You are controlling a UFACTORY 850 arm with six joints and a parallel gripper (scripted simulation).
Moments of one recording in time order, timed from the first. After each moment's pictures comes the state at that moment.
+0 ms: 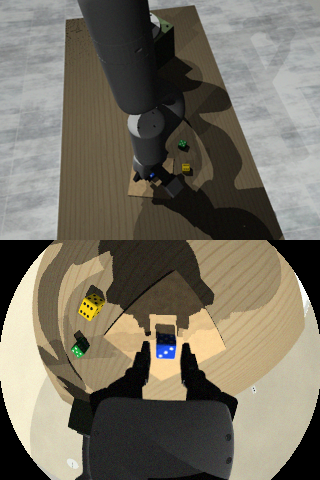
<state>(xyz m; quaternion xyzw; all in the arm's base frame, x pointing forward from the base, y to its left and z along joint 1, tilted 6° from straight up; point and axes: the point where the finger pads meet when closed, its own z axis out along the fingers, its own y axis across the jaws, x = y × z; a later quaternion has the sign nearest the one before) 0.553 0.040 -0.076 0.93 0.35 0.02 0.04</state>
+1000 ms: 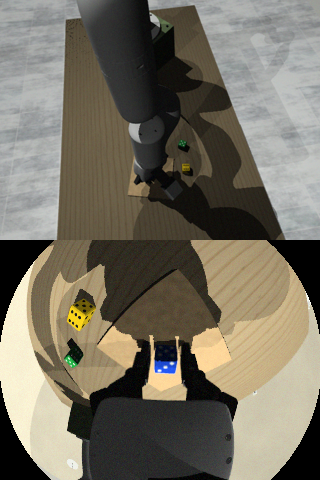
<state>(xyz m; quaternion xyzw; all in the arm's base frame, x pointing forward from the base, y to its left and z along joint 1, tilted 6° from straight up) 0.555 0.039 -0.100 0.93 0.35 0.02 0.04</state>
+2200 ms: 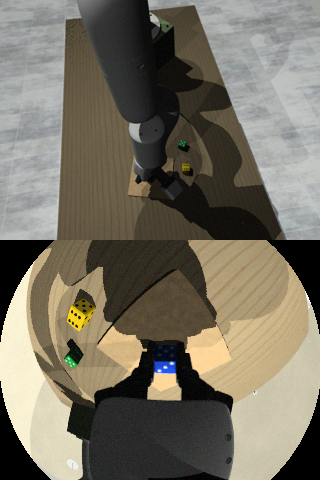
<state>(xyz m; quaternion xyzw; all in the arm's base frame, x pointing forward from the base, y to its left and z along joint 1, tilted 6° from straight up) 0.555 0.039 -0.100 0.93 0.35 0.02 0.04</state>
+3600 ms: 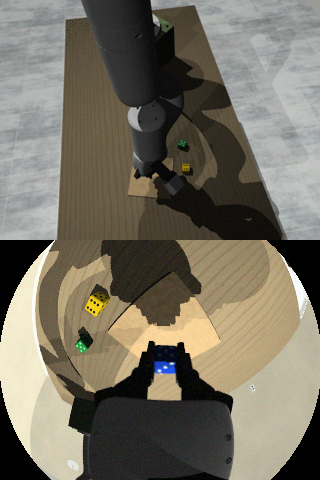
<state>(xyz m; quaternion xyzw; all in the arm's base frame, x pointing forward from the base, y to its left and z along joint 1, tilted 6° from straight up) 0.553 0.042 -0.057 0.93 0.35 0.03 0.05</state>
